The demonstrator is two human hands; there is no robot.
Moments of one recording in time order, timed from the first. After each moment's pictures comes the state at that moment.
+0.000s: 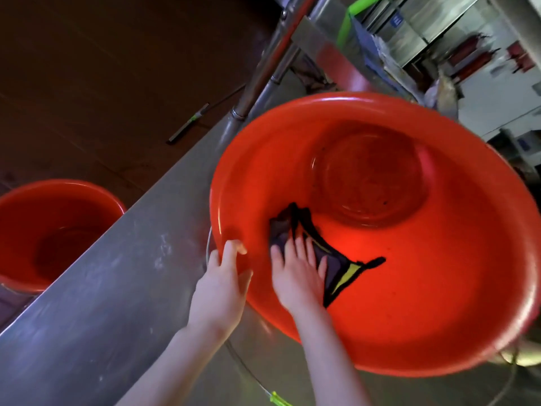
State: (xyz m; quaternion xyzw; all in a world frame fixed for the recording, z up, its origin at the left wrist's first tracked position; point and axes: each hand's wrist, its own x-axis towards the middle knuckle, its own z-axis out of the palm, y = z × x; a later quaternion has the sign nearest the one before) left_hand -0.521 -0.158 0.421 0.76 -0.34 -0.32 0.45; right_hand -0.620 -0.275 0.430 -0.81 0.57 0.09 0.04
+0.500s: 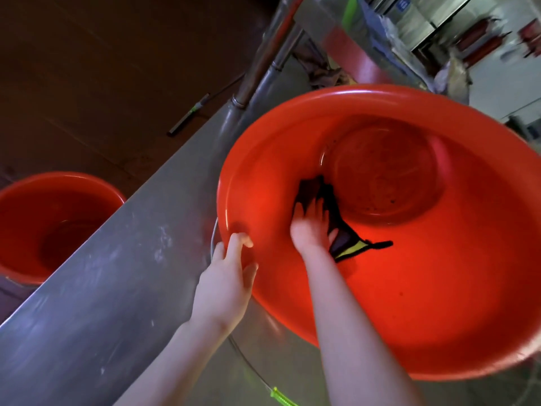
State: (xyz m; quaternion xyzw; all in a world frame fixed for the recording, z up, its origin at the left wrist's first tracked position) left_hand -0.524 -0.158 0.416 0.75 -0.35 -0.32 0.46; right_hand -0.590 -0.351 0.434 -0.73 0.67 0.05 0.13
